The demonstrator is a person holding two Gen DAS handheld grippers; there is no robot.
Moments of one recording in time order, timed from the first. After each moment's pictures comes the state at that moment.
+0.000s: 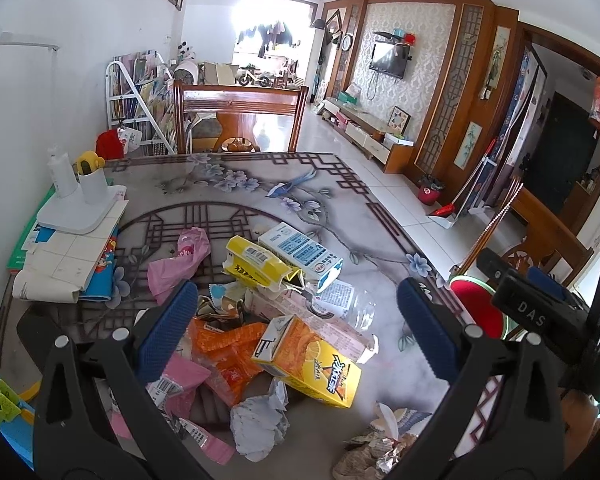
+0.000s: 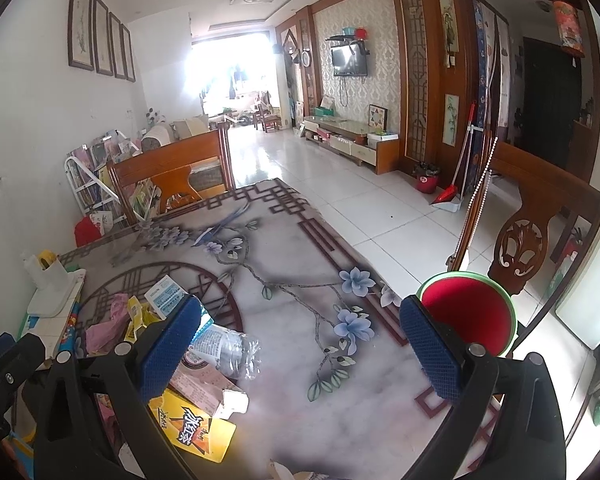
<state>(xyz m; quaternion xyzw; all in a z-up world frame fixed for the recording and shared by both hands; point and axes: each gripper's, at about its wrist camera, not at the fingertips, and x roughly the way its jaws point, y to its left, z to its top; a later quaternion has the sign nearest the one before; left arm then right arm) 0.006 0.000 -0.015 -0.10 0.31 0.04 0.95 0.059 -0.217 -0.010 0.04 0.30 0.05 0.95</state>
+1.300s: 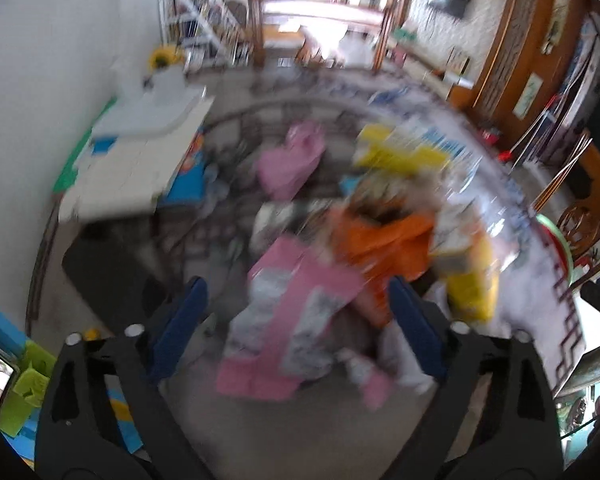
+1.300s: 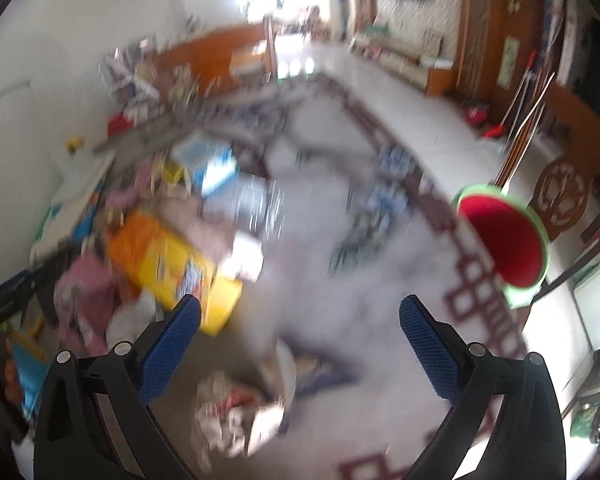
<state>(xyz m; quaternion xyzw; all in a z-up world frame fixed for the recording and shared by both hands) -0.027 0.113 -0.113 -0.10 0.45 0.11 0.88 0.026 -0.213 -0.085 -0.01 0.47 0.15 0.87</state>
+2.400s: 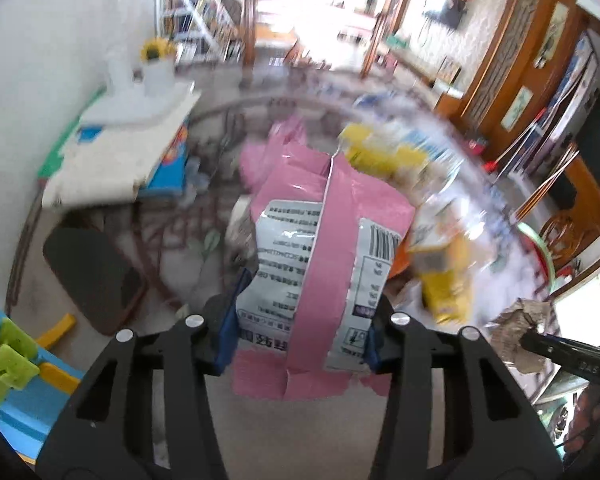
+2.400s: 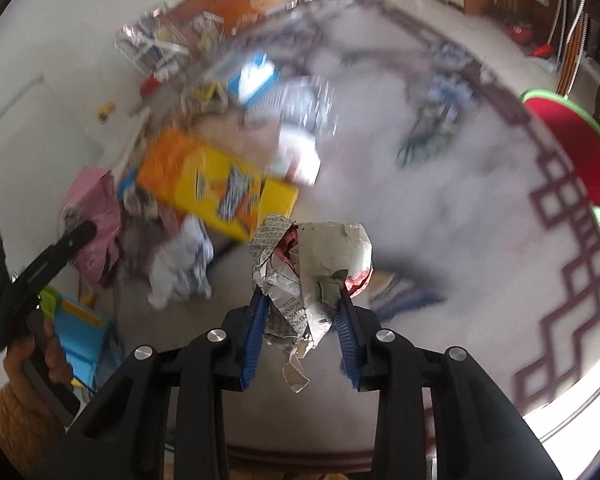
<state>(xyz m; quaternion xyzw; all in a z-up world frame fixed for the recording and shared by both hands) -0.029 0.091 -0.090 -0.13 0.42 0.09 0.89 0.020 -0.212 -0.117 0.08 0.56 0.22 0.79</state>
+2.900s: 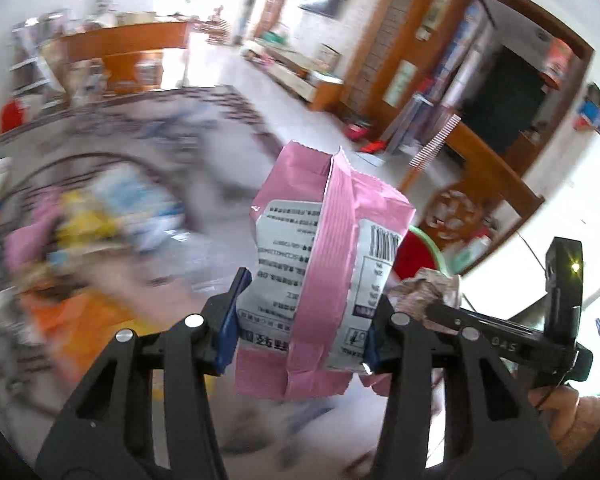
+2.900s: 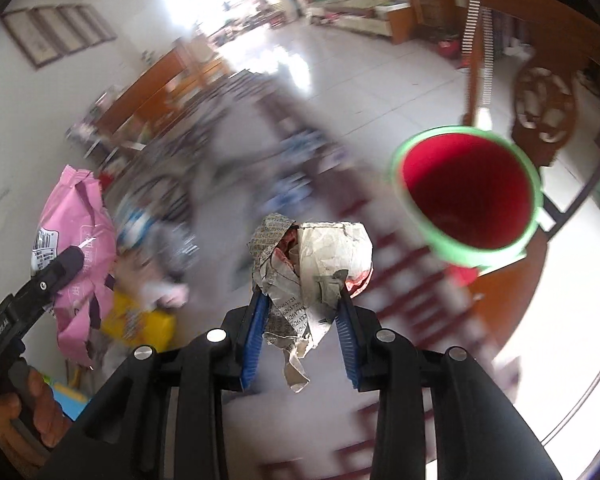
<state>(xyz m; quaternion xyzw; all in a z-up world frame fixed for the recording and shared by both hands) 0.090 -0.131 -0.055 -0.11 0.41 -0.13 0.90 0.086 -0.378 -0.095 0.15 0.50 0.12 0.84</state>
